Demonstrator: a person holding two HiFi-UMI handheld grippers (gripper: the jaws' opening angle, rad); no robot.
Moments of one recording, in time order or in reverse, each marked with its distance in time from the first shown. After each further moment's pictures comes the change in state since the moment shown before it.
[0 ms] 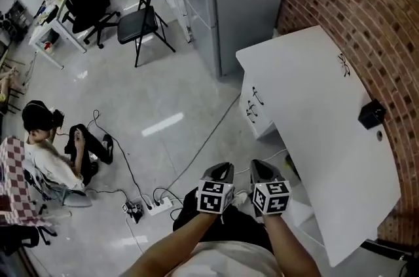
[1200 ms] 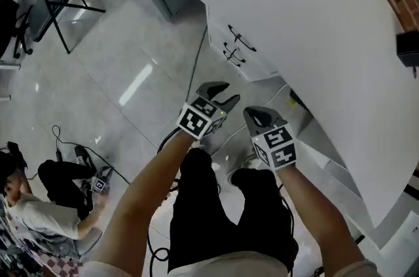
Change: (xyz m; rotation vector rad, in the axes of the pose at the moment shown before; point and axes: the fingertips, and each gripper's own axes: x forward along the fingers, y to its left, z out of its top) left arm 0.333 0.082 -0.029 0.481 0.217 -0.649; right arm 0.248 -0.124 -0.100 -0.048 0.204 -0.077
